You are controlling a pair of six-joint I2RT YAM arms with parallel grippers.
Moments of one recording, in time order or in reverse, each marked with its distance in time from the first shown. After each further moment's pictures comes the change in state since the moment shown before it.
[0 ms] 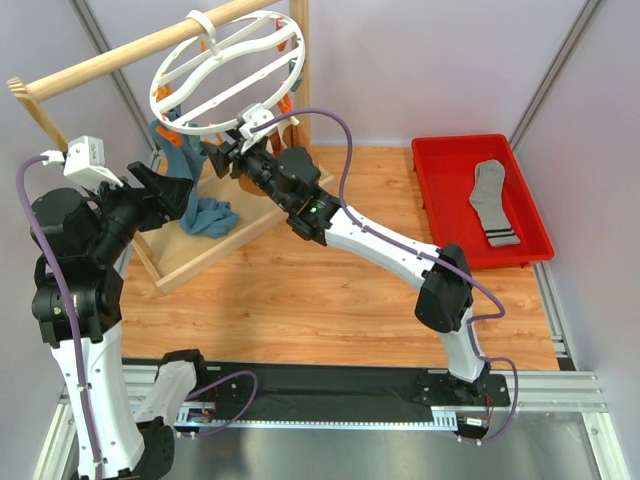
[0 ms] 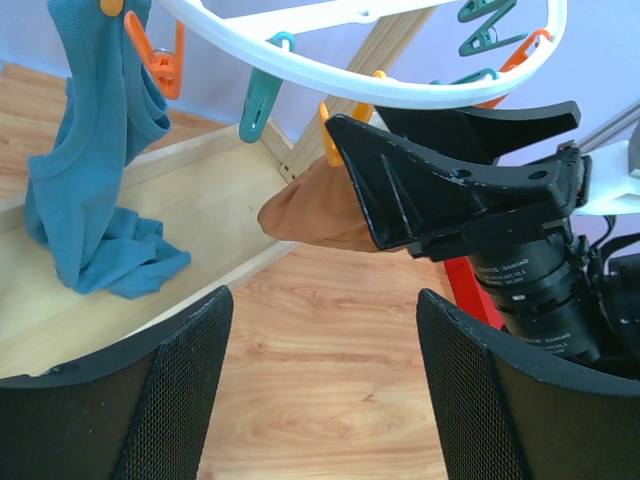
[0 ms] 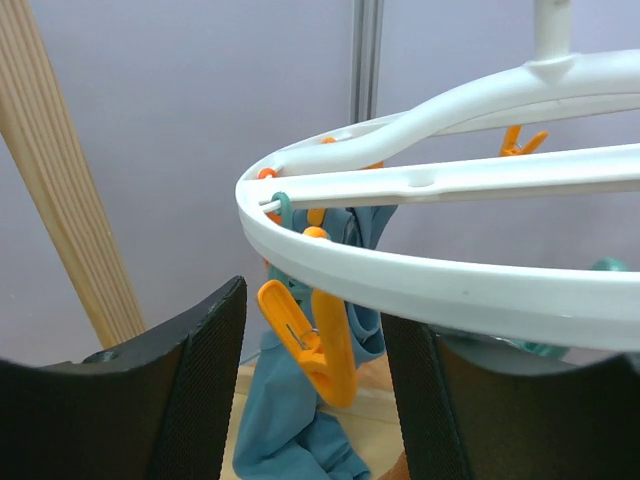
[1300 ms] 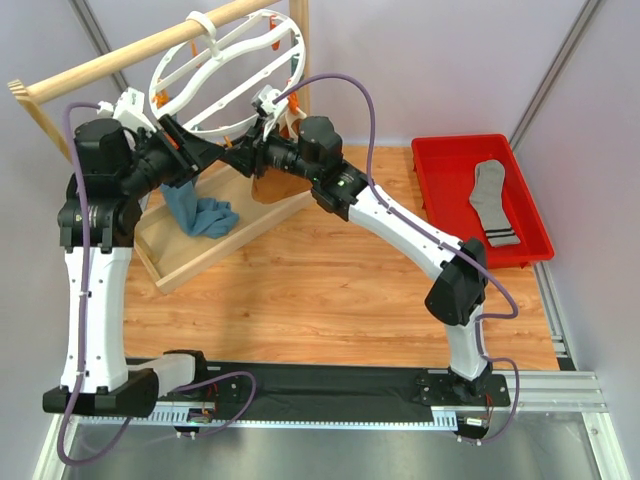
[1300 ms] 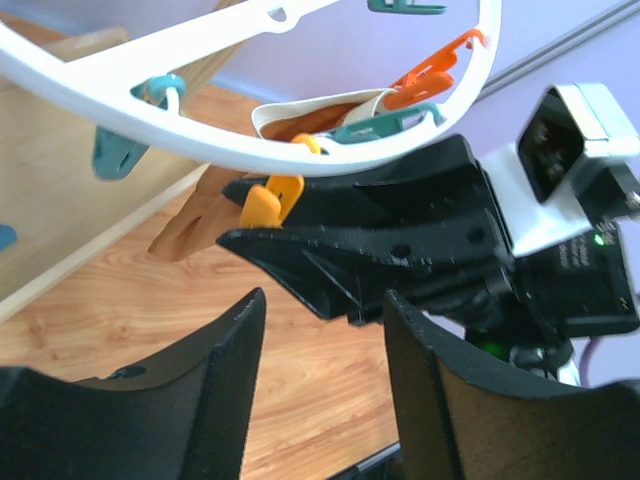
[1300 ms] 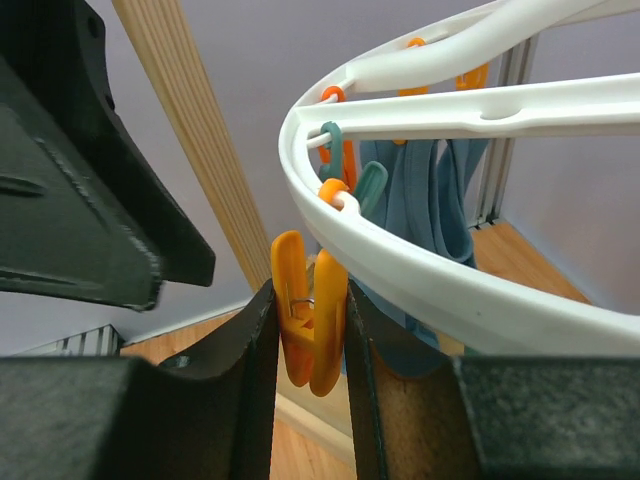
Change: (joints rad) left arm -0.137 0.307 0.166 0.030 0.117 -0.228; right arm -0.140 -0.031 0.060 -0.294 -0.502 0.237
